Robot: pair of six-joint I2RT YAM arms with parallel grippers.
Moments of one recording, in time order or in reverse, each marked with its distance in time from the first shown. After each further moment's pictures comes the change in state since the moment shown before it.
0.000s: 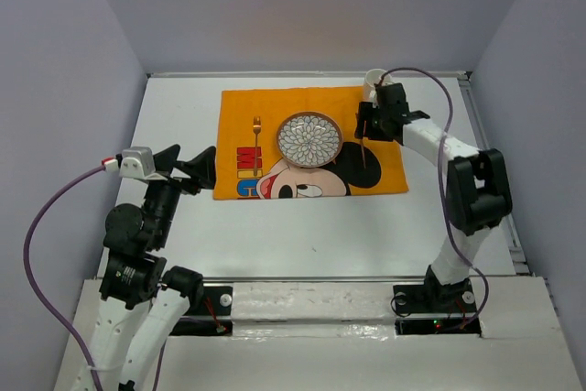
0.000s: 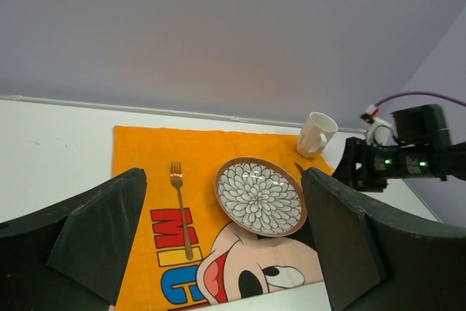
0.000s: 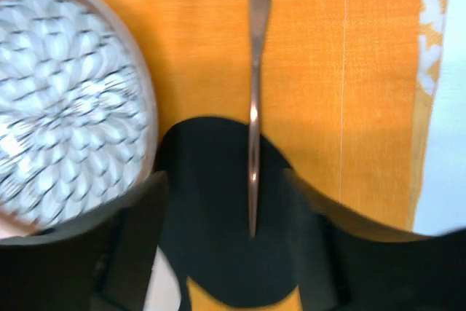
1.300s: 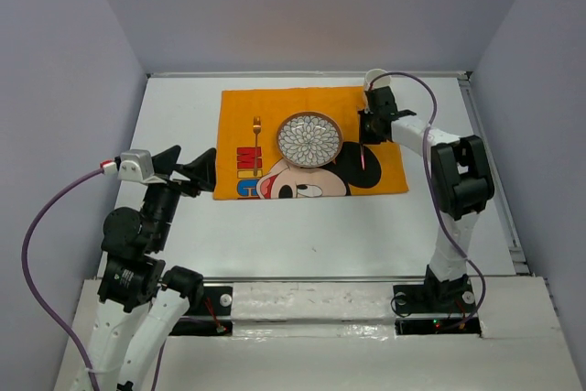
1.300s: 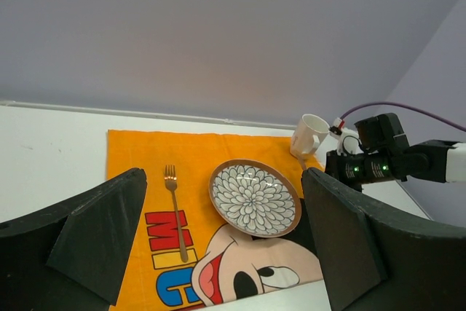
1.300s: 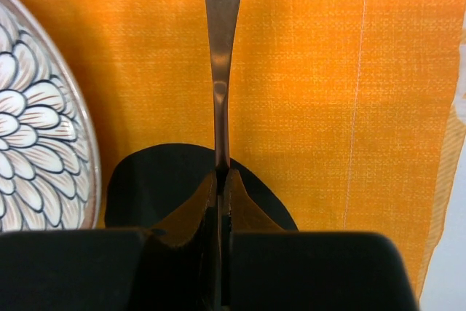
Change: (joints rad) left arm -0.021 -0.019 0.000 0.000 -0.001 0.000; right arm 0.011 0.104 0.052 -0.008 0.010 -0.048
